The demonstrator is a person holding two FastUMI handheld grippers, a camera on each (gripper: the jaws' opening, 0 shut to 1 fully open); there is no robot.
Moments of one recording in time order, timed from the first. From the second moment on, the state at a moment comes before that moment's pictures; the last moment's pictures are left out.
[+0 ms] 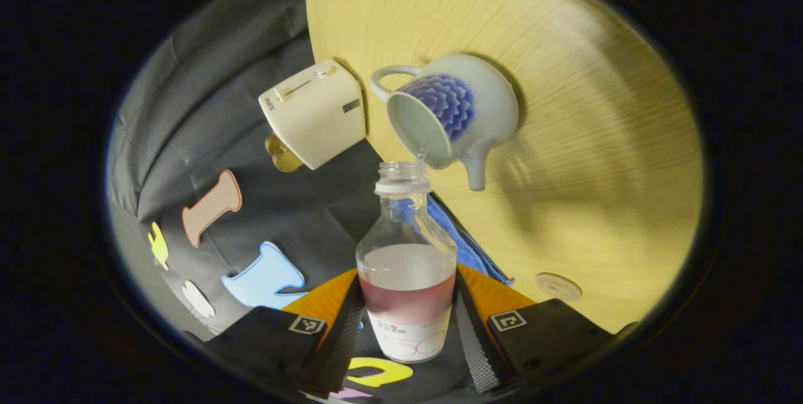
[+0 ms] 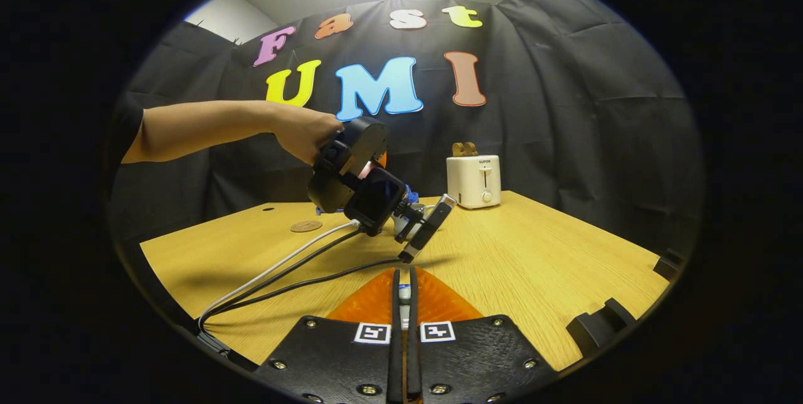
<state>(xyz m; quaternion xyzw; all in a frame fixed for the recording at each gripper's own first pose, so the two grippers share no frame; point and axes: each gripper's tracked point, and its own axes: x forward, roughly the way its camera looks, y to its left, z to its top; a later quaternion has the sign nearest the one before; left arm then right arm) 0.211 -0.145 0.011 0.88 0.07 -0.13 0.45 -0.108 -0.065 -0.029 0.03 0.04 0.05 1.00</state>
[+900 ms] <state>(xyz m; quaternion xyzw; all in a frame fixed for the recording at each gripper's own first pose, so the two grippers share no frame) 0.209 -0.151 0.001 0.86 0.05 -0.15 0.49 -0.105 -0.071 -0.036 0.05 0.05 0.04 1.00</state>
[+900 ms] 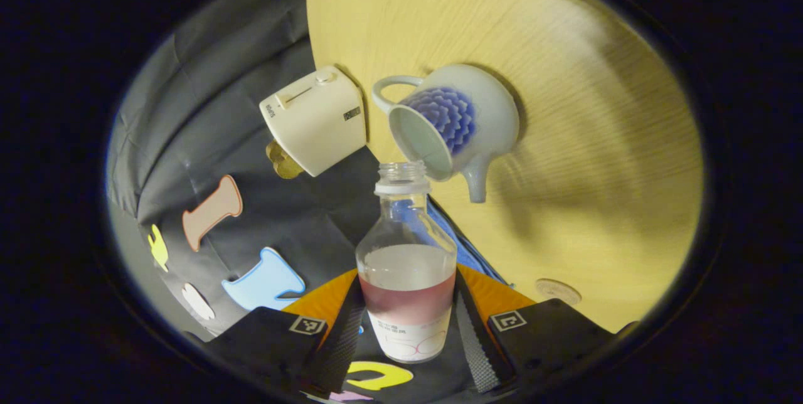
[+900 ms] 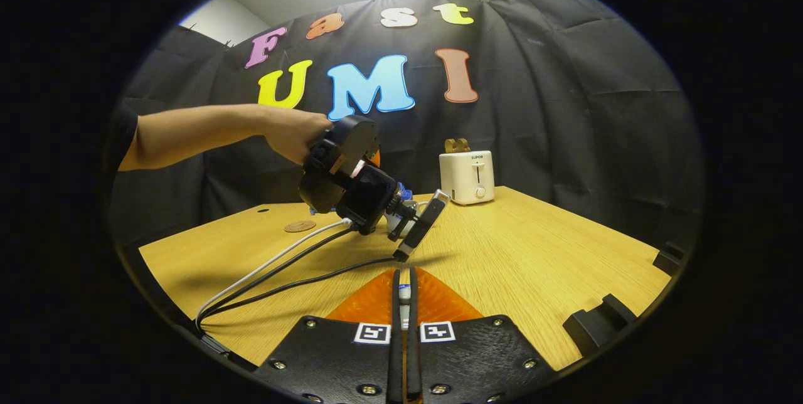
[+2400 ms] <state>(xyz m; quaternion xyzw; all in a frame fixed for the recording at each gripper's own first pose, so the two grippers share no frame) 0.184 0.077 0.042 0.05 0.01 -0.07 1.00 -0.043 -0.002 0.034 0.00 0.01 0.11 0.99</state>
